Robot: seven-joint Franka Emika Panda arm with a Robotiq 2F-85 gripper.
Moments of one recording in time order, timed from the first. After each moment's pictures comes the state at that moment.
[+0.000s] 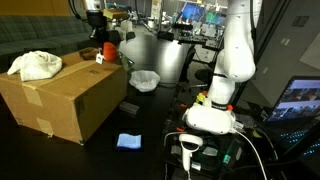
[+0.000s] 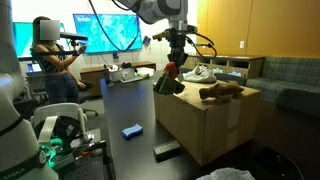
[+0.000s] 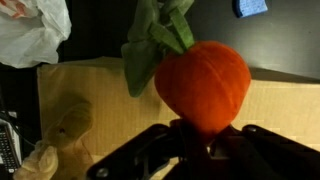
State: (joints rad) arm 0.12 0.23 0.10 -1.70 -0.09 1.85 0.12
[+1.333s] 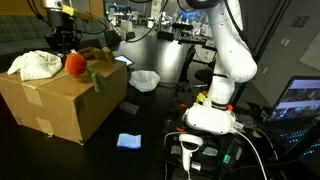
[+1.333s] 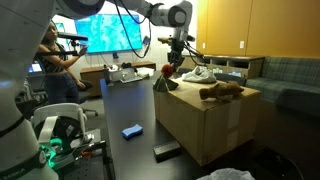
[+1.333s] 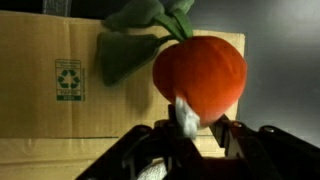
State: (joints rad) arm 0.20 0.57 0.14 -1.25 0.11 1.74 0.17
